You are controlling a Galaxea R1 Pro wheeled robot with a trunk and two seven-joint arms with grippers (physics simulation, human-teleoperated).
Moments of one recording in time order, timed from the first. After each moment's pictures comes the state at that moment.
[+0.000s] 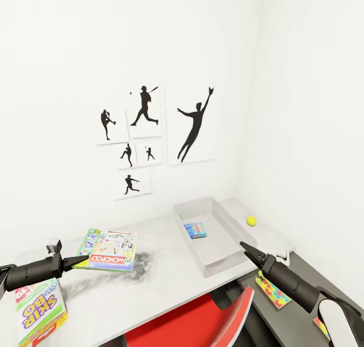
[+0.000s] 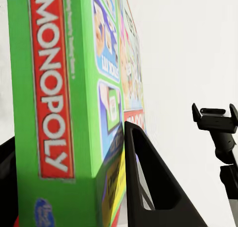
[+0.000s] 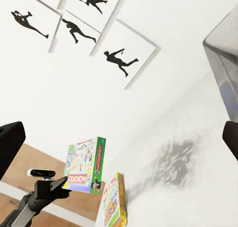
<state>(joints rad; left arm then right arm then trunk) -0.53 0.47 0.34 -0.74 0.03 0.86 -1.57 -0.11 -0.09 -0.29 -1.57 -0.87 0.84 0.59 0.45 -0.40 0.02</state>
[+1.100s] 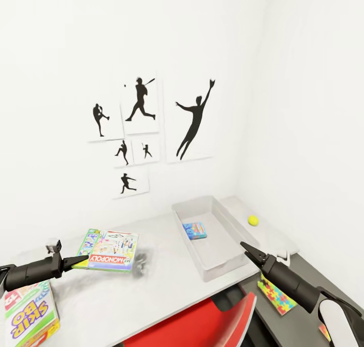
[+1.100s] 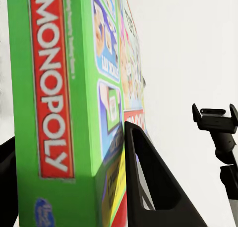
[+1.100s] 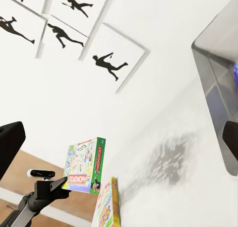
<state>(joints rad) -0.53 0.47 0.34 -0.74 0.03 0.86 -1.57 -0.11 -0.09 -0.29 -1.57 -0.87 0.84 0.59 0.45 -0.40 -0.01</state>
